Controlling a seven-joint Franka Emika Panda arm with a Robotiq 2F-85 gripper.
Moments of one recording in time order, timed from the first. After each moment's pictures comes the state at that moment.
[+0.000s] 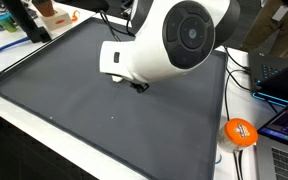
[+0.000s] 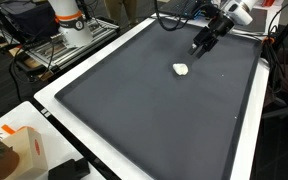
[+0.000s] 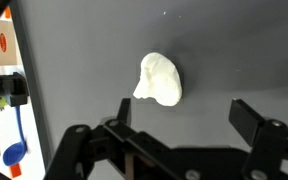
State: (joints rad) arm 0.40 1.09 -0.12 -0.86 -0.34 1.42 0.67
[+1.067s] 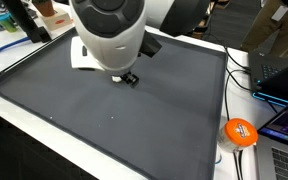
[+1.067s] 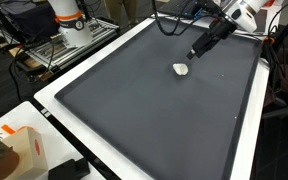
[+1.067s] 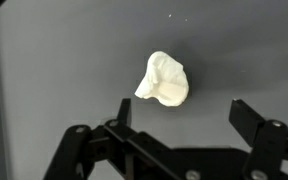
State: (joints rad) arm 0.28 1.06 -0.08 -0.85 -0.21 1.42 0.49
